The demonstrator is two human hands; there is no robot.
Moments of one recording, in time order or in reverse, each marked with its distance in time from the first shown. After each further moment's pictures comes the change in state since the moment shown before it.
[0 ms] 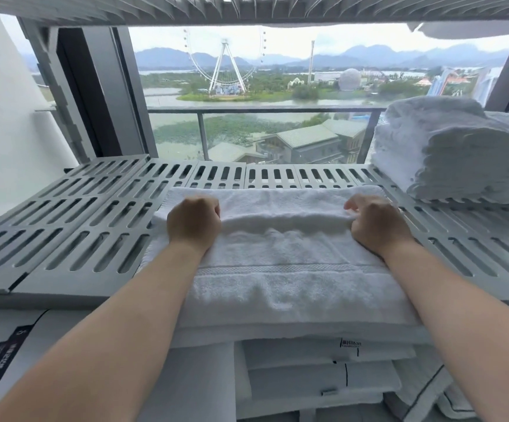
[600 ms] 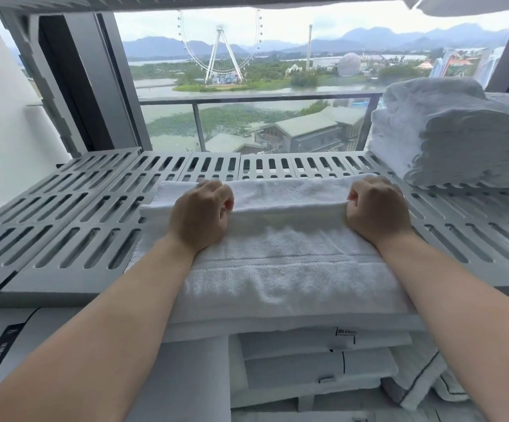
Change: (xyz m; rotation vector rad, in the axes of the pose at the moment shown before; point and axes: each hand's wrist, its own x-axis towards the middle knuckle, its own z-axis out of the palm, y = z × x) left_hand -0.003 0.010 -0.006 -0.098 0.021 0.474; right_hand -0.003 -0.007 -0.005 -0.086 0.166 0.011
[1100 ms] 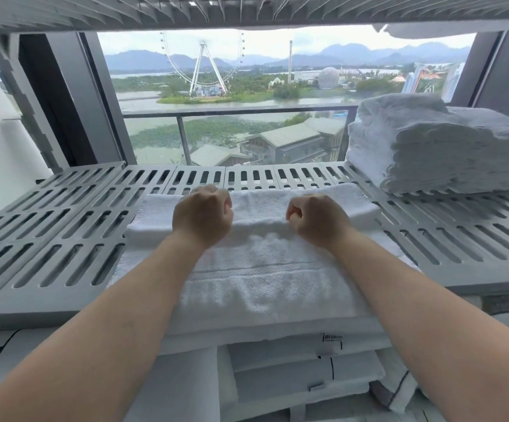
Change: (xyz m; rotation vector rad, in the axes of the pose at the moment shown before) left_hand 0.030 0.023 0.009 0.083 -0.093 -0.181; right_hand 0.002 -0.060 -0.012 0.234 -0.273 -0.151
